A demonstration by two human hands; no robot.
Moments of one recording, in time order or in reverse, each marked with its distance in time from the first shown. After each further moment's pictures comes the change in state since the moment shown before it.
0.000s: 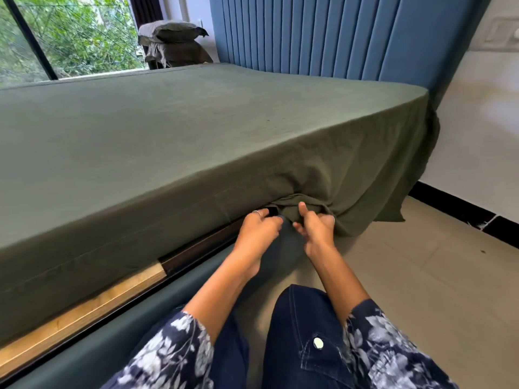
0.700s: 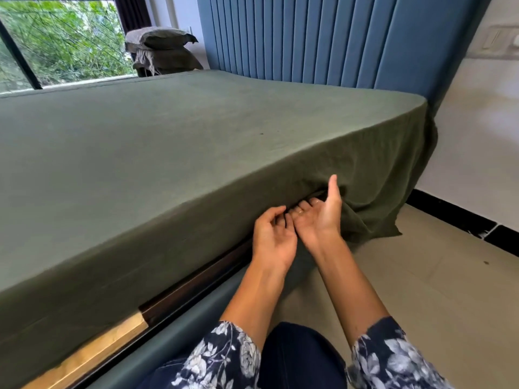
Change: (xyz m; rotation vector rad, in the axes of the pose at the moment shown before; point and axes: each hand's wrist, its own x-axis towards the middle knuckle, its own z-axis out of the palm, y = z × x) left_hand 0.057 0.036 0.044 -1.236 0.006 -0.214; right_hand 0.003 -0.069 0.038 0.567 -0.378 0.195
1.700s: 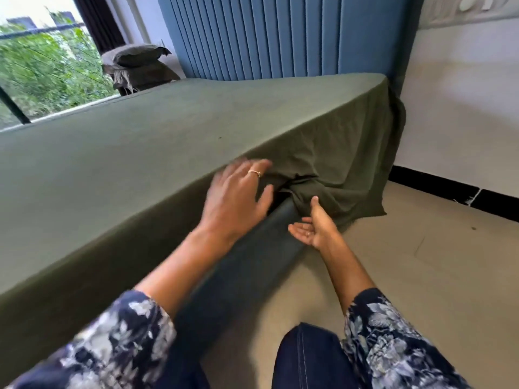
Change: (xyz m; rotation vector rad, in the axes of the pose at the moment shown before) left_hand -0.019 0.012 0.036 2.309 -0.459 1.345; right_hand 0.024 -0.045 -0.098 -0.430 0.315 0.174
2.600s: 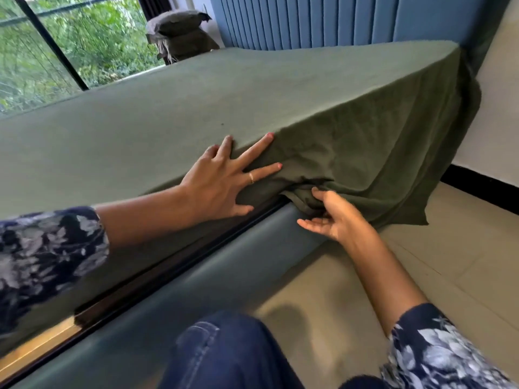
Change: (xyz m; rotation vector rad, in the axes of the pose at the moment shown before) left_hand 0.049 -0.036 0.022 0.890 -0.427 0.284; right_hand 0.037 -0.062 0.001 -0.166 -0.123 0.095
